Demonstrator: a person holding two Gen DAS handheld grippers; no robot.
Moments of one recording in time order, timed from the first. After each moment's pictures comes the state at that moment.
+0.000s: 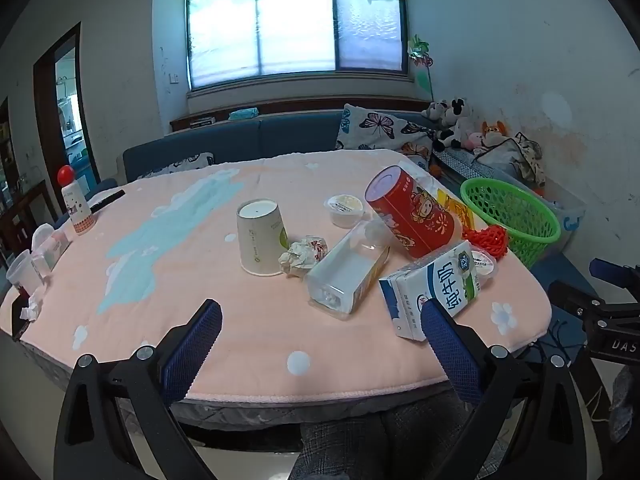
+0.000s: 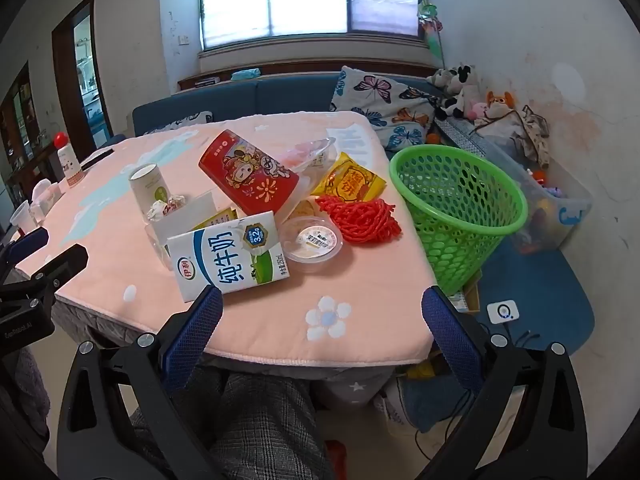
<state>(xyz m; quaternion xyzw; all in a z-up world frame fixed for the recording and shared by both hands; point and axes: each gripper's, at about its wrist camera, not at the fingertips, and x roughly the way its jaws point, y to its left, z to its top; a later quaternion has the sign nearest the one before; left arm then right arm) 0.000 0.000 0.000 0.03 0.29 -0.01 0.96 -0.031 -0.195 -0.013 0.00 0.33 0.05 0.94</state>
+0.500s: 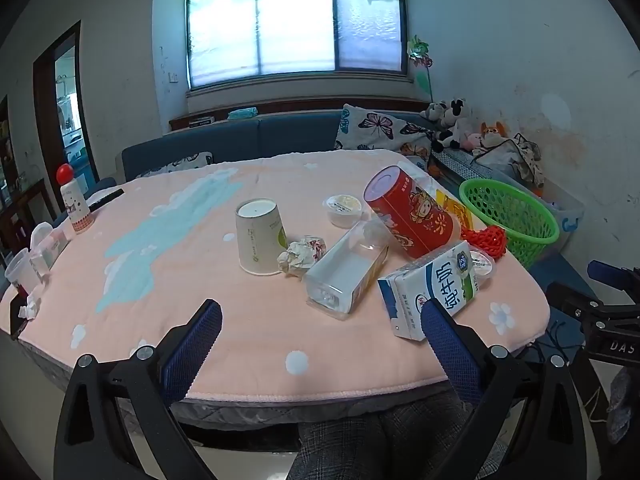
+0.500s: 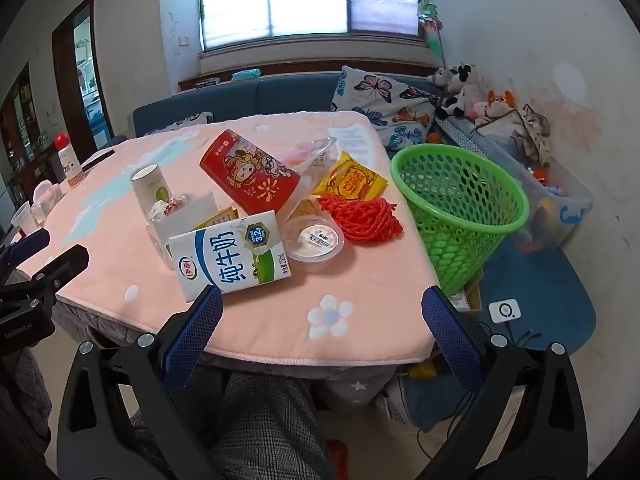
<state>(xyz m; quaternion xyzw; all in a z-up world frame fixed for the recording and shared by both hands) -0.001 -0.003 0.002 0.03 0.29 -0.01 0.96 -0.030 -0.199 -0.014 0.00 0.33 0.05 0.94</state>
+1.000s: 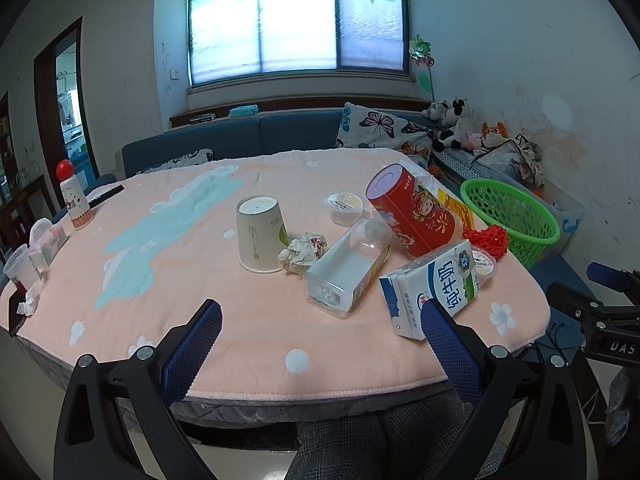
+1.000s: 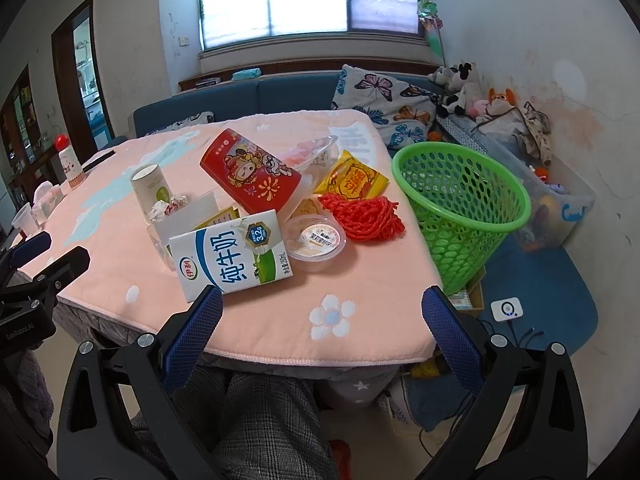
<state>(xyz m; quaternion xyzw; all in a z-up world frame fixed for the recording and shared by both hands) -0.002 -0.003 0.000 0.02 0.29 -0.01 0.96 -0.030 -0.196 -0.015 0.00 0.33 0.05 0.94</state>
